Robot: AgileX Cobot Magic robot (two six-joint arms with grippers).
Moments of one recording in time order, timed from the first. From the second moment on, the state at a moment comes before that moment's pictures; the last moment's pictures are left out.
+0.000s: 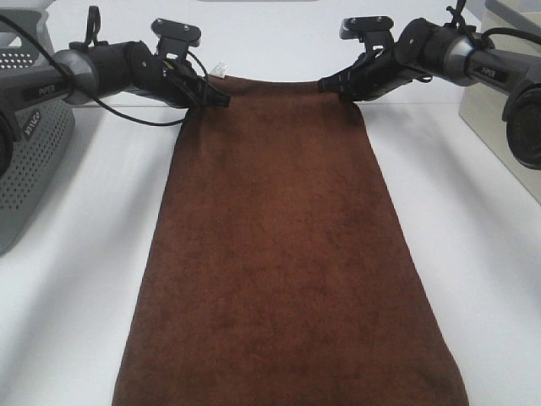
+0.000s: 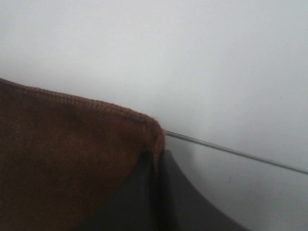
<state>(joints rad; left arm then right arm) -0.26 2.71 -2.29 -0.24 0.26 0.32 0.19 2.71 -2.35 0.40 0.43 -0.36</state>
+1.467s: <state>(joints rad) -0.26 2.73 -2.29 -0.28 0.11 0.32 0.15 2.73 -2.35 0.50 0.35 -0.43</state>
